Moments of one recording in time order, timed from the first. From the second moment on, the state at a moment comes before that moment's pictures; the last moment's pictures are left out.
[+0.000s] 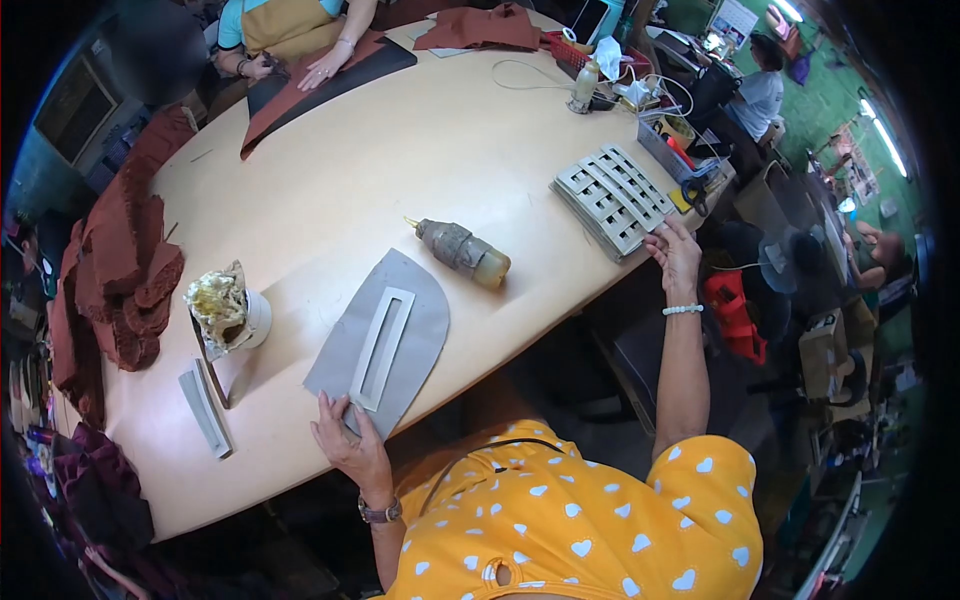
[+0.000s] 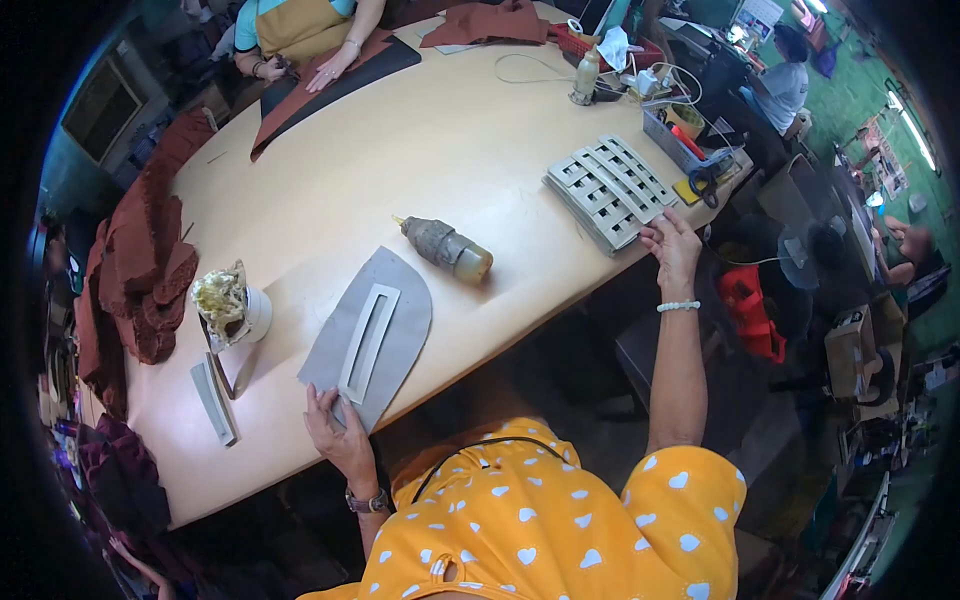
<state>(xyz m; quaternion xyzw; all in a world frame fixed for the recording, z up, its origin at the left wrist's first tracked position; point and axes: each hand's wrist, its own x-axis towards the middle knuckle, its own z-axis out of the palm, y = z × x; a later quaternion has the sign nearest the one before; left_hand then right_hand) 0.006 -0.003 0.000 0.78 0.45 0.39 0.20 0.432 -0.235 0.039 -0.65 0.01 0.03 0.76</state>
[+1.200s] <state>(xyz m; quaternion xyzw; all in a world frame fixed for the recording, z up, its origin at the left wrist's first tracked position) -0.002 0.000 0.001 0.78 0.42 0.41 0.22 0.270 -0.090 0.024 -0.30 -0.09 0.39 0.87</state>
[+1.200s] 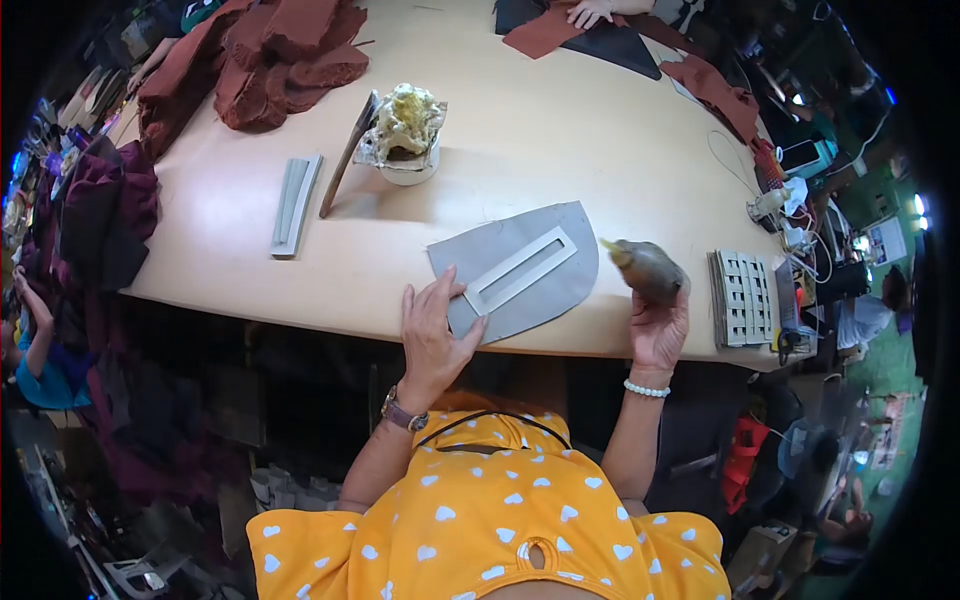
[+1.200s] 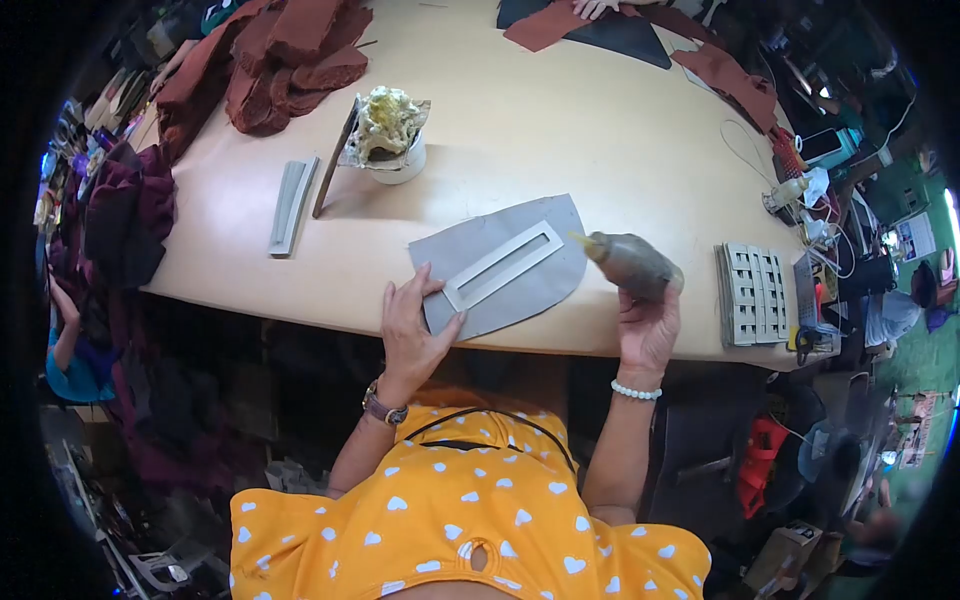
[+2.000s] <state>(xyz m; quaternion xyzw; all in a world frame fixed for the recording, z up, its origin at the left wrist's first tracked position) -0.002 0.001 0.002 0.78 0.43 0.40 0.22 0.248 -0.063 0.024 -0.58 -0.35 0.08 0.73</state>
